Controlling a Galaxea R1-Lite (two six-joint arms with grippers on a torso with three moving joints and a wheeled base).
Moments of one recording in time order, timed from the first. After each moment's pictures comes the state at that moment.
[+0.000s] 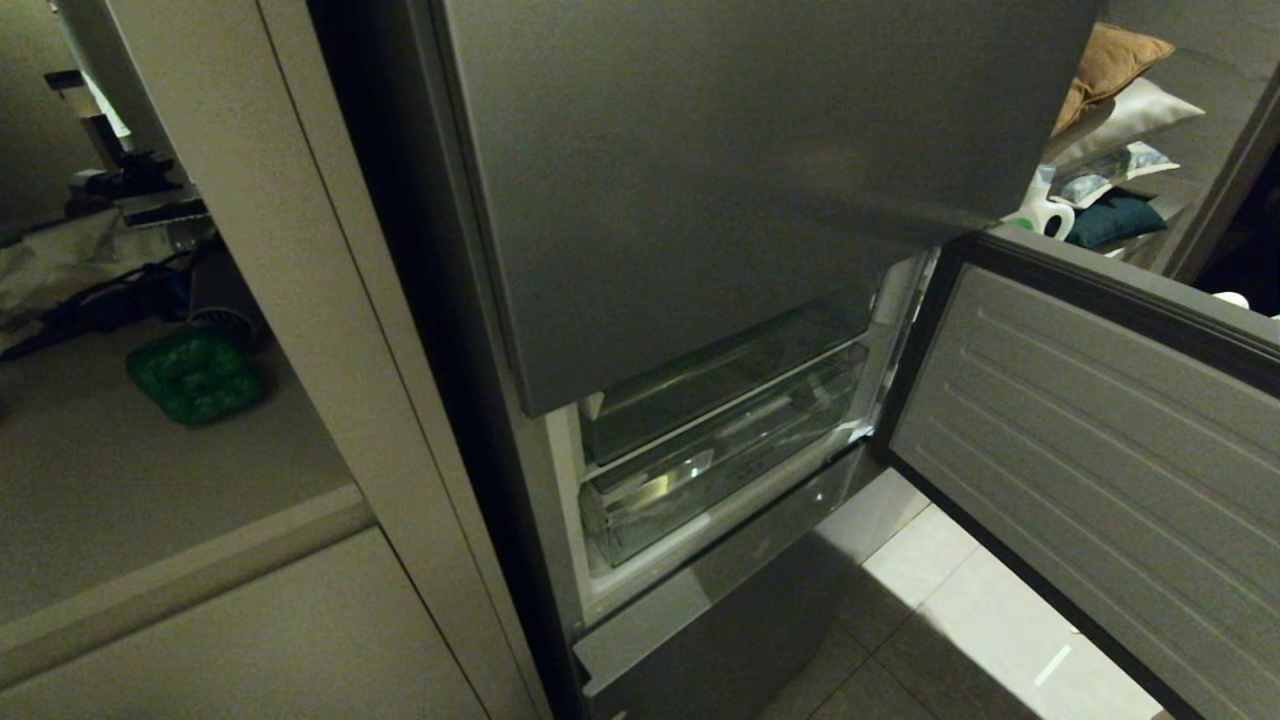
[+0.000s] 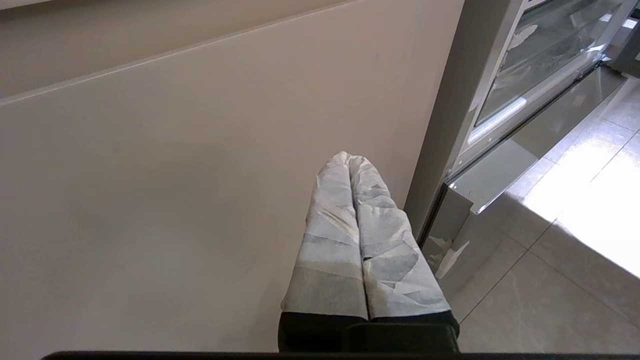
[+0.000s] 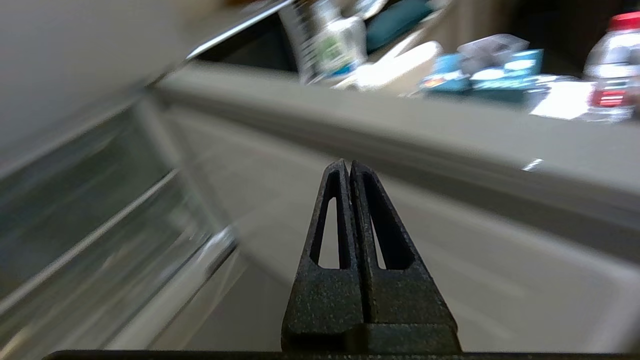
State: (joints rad) left arm 0.00 0.00 0.00 0.00 0.00 0.00; right arm -0.95 0.67 -0.33 -0.53 0.50 0.37
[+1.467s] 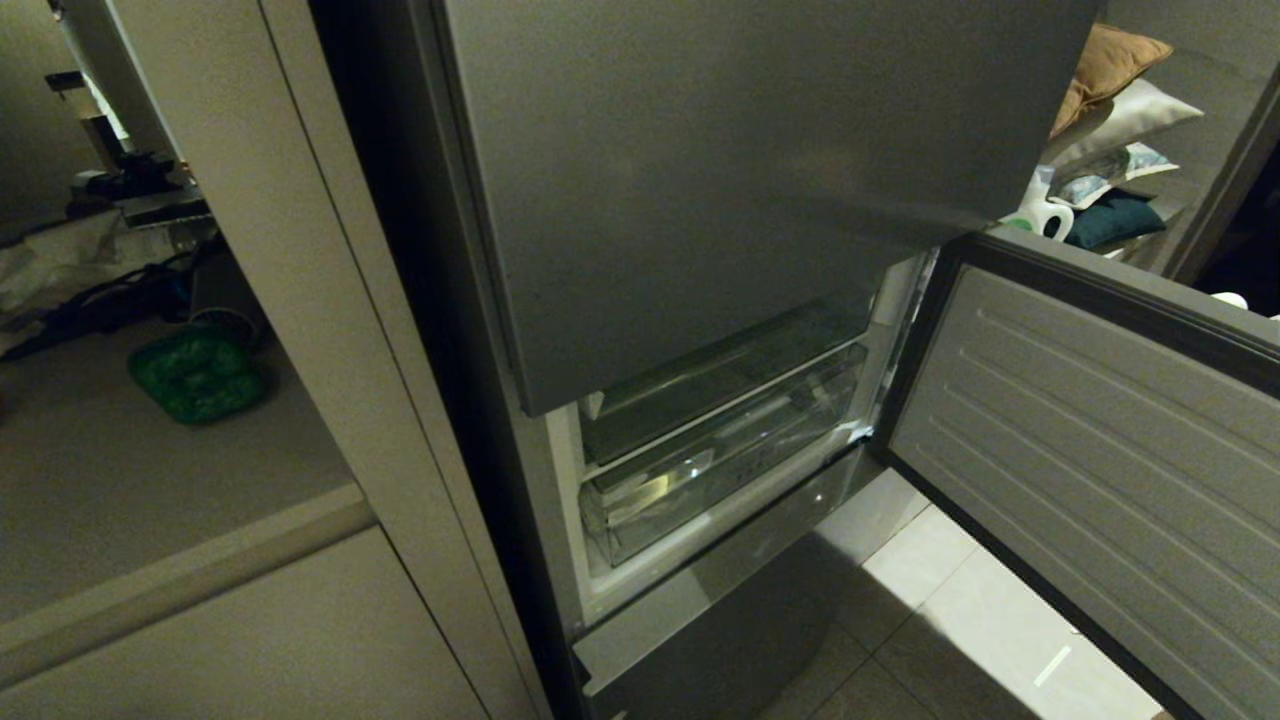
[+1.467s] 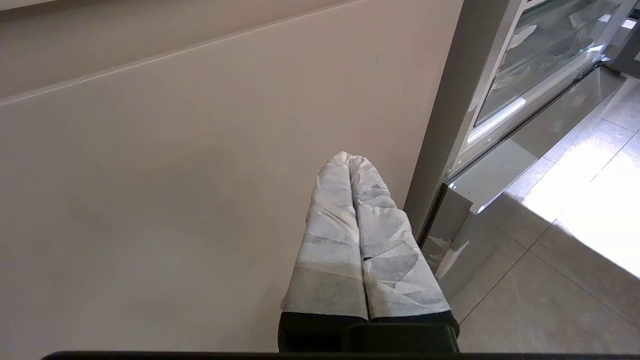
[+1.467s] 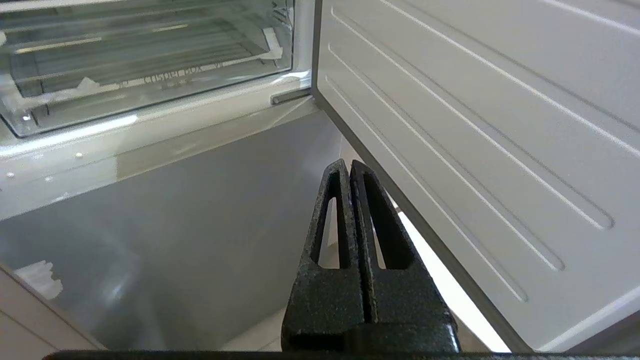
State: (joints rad) left arm -0.01 0.00 0.00 0.00 0.00 0.00; right arm -0.01 0.01 0.00 -0.06 -0.01 -0.04
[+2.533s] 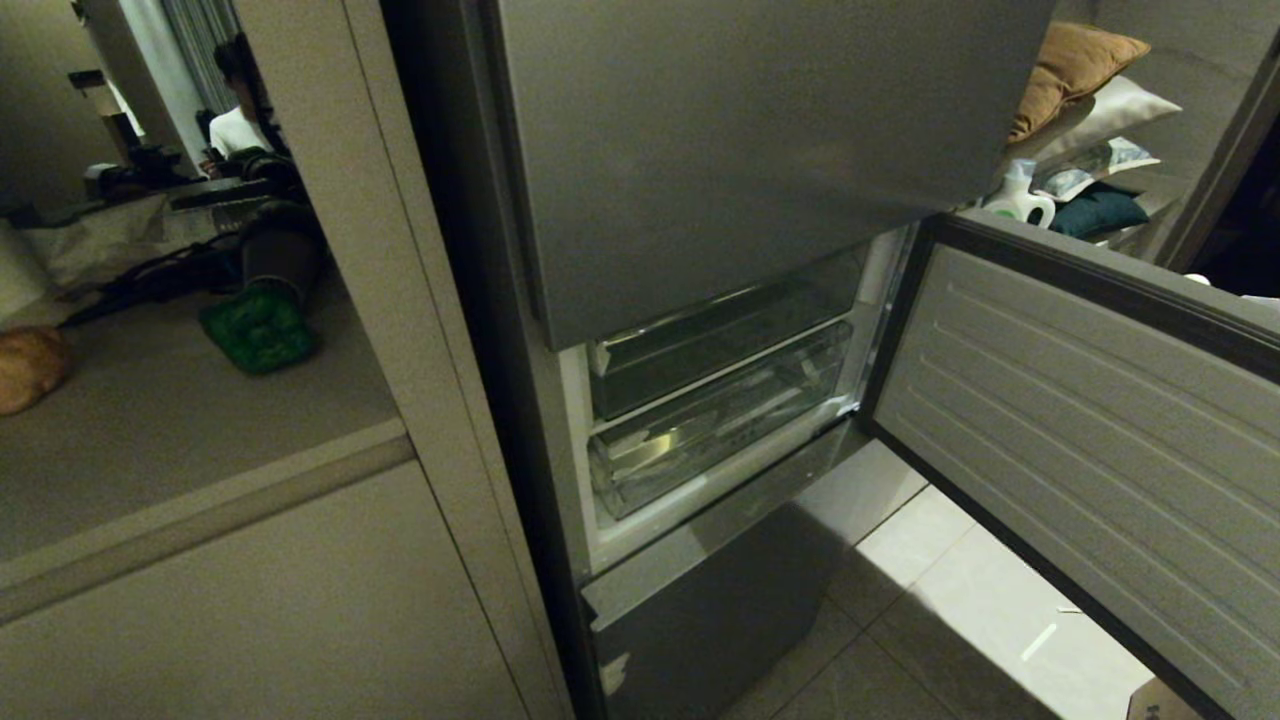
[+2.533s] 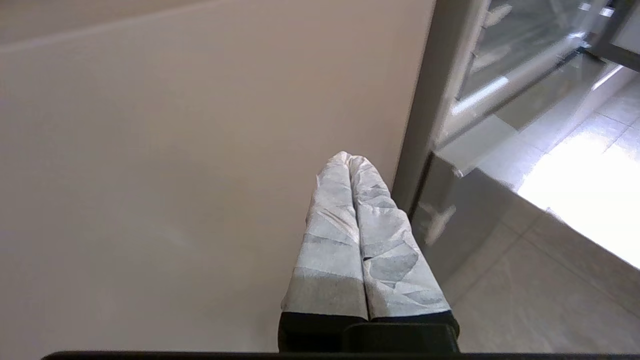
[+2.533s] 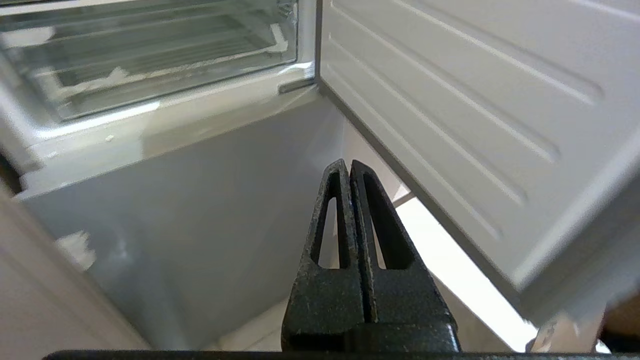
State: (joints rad) left arm 0.00 0.00 0.00 0.00 0.00 0.00; right arm -0.01 0.00 0.00 -0.07 -0.01 -0.01
